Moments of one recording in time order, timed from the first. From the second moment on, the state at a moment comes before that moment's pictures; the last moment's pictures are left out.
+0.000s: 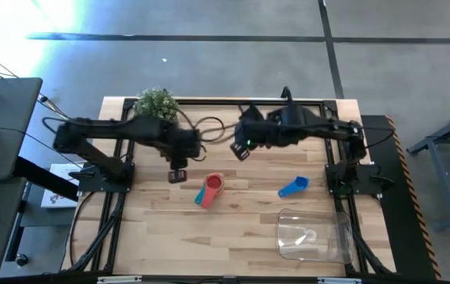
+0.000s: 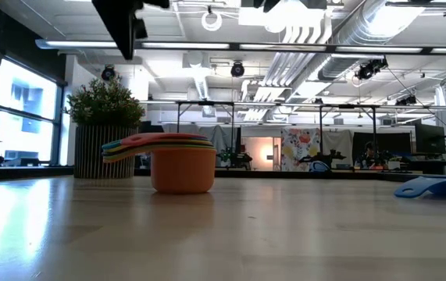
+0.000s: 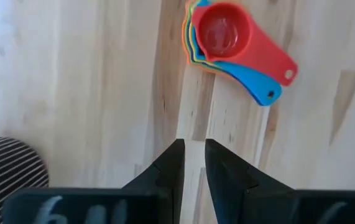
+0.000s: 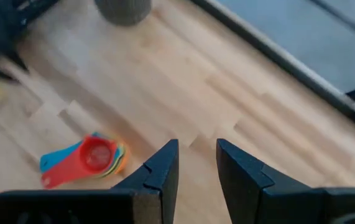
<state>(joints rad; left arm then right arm) 0.01 1.49 1.45 -1.29 -0.02 -0.11 0.07 1.91 2.33 -1.57 0.47 0.80</state>
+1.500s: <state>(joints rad) -0.45 1.00 1.45 -1.37 -0.15 -0.34 0.33 2.00 1.46 -0.36 0.29 1.74</state>
